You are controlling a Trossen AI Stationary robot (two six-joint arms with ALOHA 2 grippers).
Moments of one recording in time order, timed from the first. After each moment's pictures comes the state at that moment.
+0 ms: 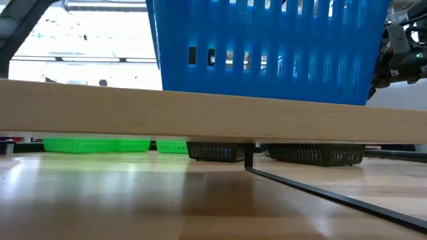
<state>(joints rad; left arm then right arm) 0.38 1.95 1.78 -1.03 -0.05 0.63 0.02 0.14 0.01 0.05 0.34 0.23</state>
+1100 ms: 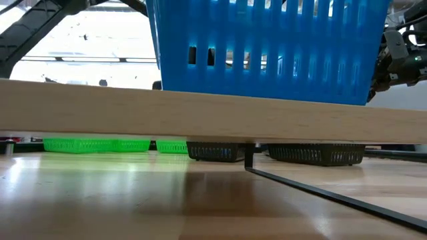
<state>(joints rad) 0.49 2.08 1.78 -1.20 -0.07 0.97 0.02 0.18 0.01 0.05 0.34 0.23</state>
